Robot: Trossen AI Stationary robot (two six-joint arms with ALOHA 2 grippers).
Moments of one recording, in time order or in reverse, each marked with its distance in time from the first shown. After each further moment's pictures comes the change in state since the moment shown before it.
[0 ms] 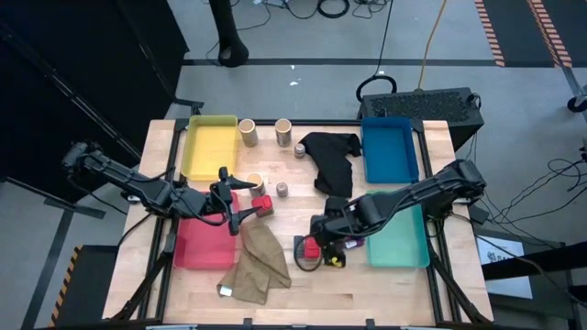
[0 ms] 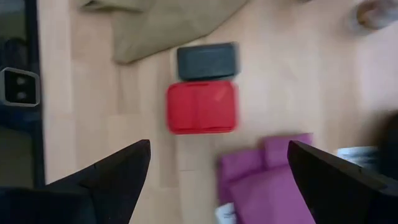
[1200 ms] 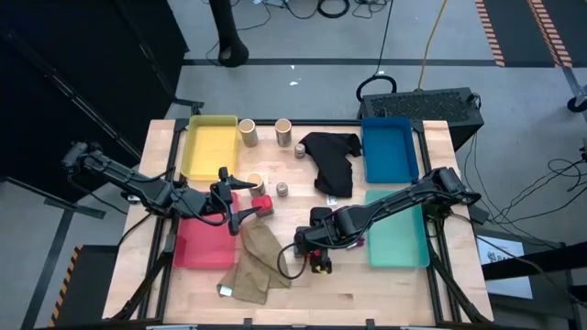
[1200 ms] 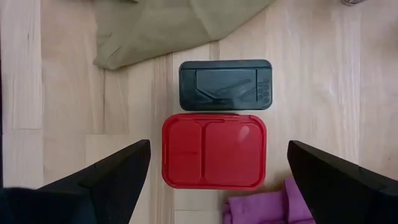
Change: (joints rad) left arm 0.000 0.000 0.000 -0.003 -0.003 0.000; right arm -0.010 0.161 0.000 0.133 -0.001 -0.078
